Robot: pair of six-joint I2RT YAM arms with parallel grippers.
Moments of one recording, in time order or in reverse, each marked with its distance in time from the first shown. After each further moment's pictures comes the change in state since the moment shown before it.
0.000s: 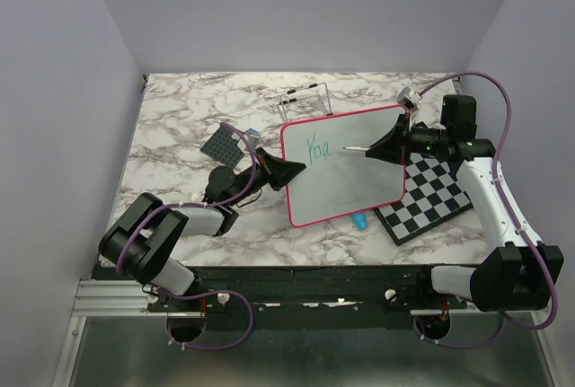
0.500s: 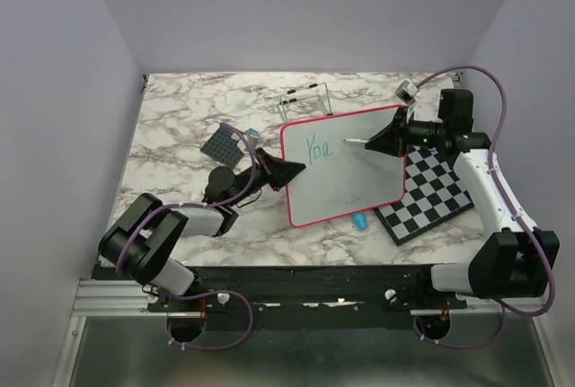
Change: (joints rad) left arm 0.000 -0.003 -0.001 -0.003 0.000 0.000; right arm 0.000 0.071 0.033 0.058 0.052 0.039
